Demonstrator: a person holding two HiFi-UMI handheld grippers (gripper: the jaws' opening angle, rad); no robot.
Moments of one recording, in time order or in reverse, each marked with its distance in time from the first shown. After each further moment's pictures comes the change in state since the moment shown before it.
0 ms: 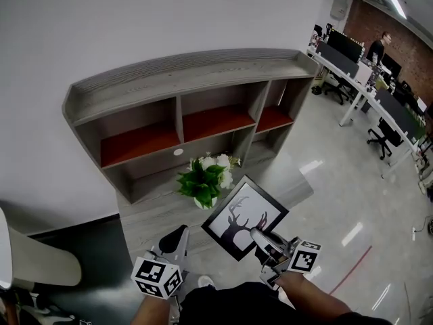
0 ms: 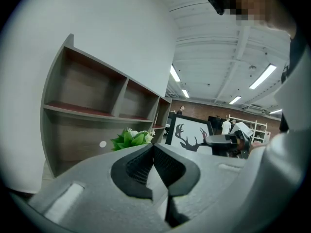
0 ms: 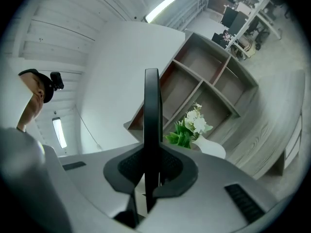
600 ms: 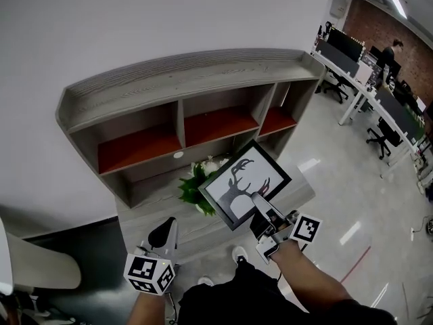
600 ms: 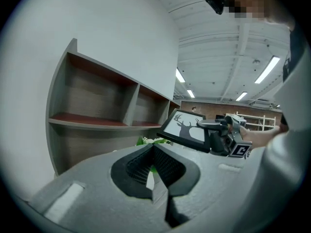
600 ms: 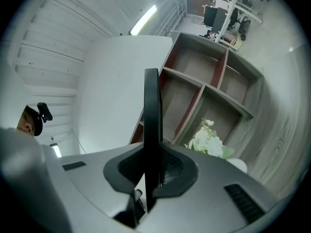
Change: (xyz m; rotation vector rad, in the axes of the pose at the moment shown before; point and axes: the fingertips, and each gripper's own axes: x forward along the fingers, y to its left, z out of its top) left arm 0.014 0.054 0.024 0.043 -0.037 0.082; right arm 0.076 -0.024 0.088 0.106 -0.143 0.019
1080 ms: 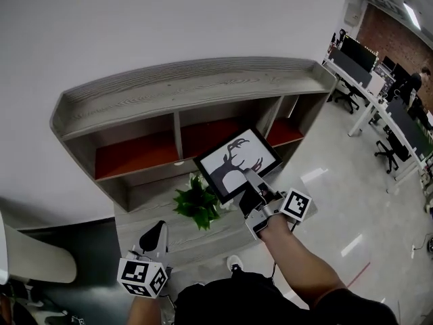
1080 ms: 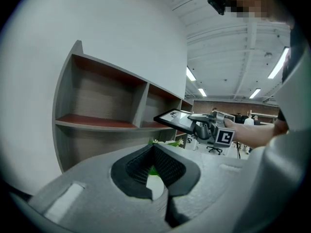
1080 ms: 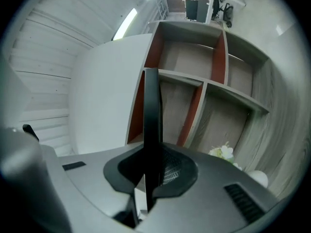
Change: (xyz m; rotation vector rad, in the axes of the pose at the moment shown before) left arm 0.024 0.019 0.006 -0.015 0.001 0.143; right arm 0.086 -0.052 0.071 0.182 -0.046 0.020
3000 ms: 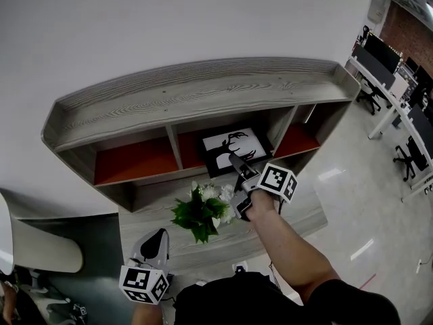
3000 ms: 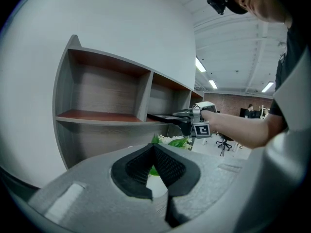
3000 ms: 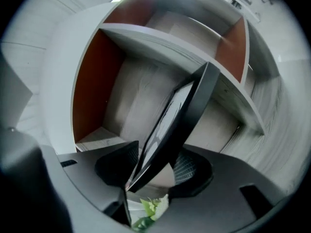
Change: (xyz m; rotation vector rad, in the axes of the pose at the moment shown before) left arm 0.035 0.000 -0.009 -0.013 0.089 0.122; right arm 0.106 -0.090 0.020 -0.064 0.186 -0.270
